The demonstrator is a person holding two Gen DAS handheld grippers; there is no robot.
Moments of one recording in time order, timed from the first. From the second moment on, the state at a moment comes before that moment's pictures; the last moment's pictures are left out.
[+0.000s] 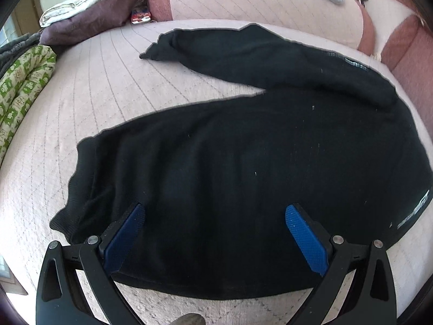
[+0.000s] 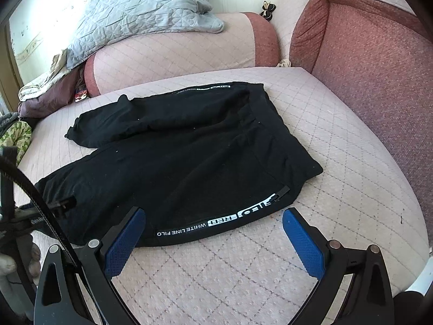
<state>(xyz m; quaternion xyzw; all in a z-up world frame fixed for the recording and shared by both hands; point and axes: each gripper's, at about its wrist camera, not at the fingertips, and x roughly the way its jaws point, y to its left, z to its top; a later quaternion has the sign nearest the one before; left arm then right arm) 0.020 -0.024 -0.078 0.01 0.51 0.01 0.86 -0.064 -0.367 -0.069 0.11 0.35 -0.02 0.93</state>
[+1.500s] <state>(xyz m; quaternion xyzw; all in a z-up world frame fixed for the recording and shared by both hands) -0.005 0.217 -0.015 -0.24 0.41 0.22 0.85 0.255 -0.002 -0.044 -0.10 0.42 0.23 0.87</state>
